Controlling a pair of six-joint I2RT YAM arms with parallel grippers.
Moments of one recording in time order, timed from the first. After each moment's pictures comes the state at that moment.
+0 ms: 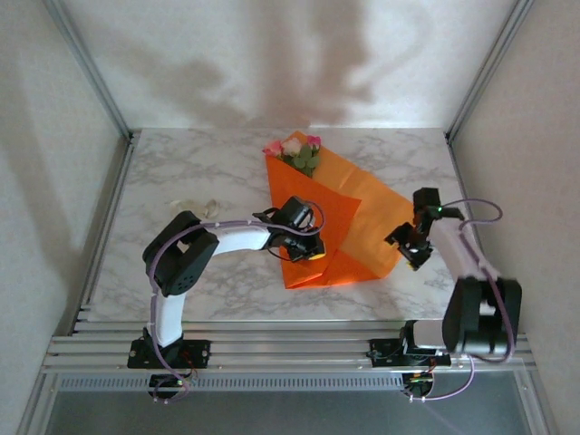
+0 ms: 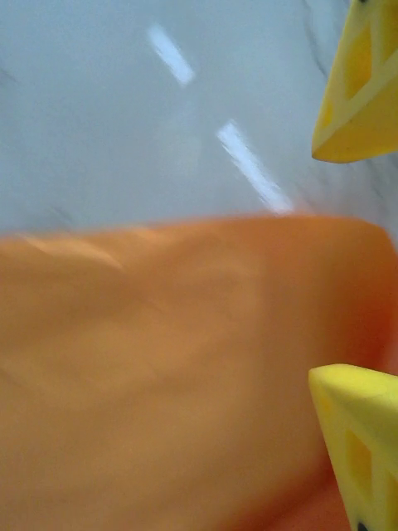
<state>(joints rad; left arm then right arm) -0.78 1.98 1.21 -0.18 0.49 -1.06 0.04 1.29 0.87 -0.94 -0.11 0.81</state>
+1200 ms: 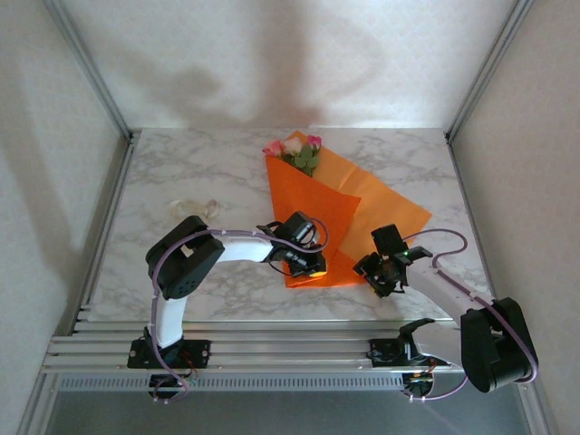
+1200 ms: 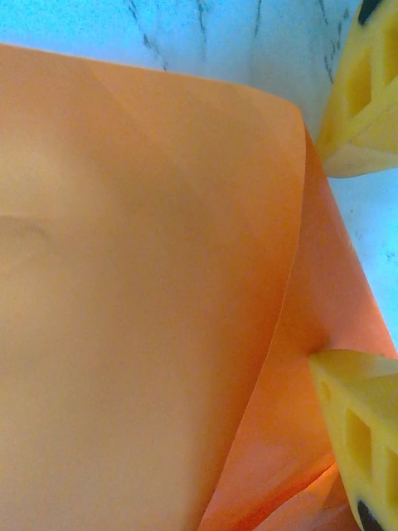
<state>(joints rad) -0.83 1.98 1.11 -0.12 0.52 -1.05 0.38 1.16 0.52 -0.62 -0.16 1.12</state>
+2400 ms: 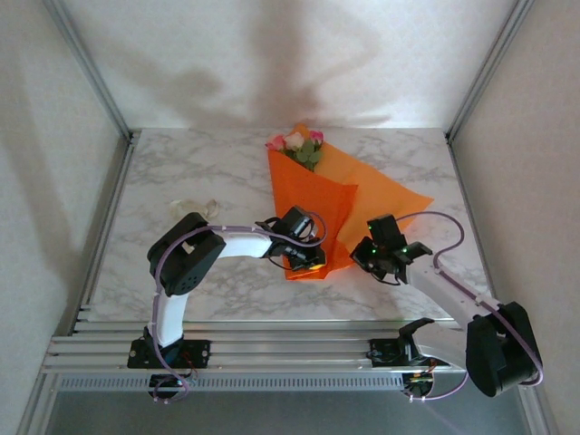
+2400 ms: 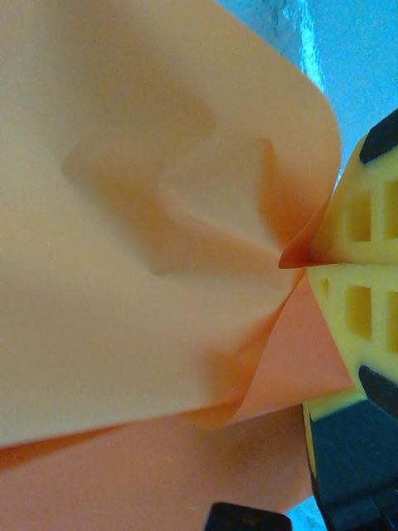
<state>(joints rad) -0.79 2.01 1.13 -0.08 0.51 -1.04 0.45 1.15 0.62 -0.50 -0.10 0.99</state>
